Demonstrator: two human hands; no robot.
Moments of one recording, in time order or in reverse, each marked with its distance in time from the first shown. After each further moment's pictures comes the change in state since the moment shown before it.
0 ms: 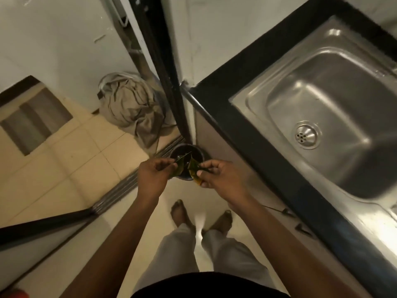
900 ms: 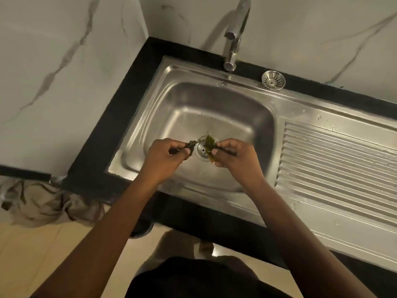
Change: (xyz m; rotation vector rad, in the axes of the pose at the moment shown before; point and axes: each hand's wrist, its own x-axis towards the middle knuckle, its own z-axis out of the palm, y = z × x) left_hand -0.010 0.232 0.288 0.322 -0.697 0.384; right_hand -0.043 -0.033 -0.301 0.302 0.642 -0.273
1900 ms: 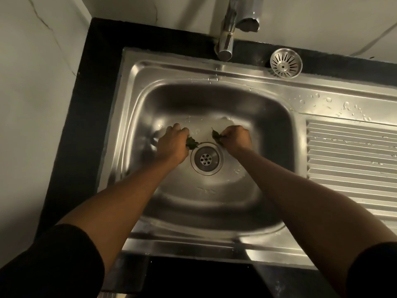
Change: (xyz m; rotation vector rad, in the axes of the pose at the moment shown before) left_hand 0.239 -0.092 0.068 1.036 -0.295 0.230; right_hand 0.223 0.111 -0.005 -0.611 0.257 0.317
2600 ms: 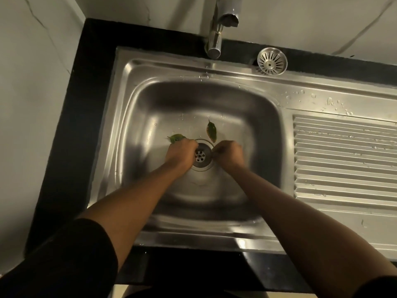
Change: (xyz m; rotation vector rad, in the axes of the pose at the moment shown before) left_hand -0.025 0.038 0.024 -0.046 -0.001 0.106; right_hand -0.059 0.025 0.007 -0.025 -0.033 -0.040
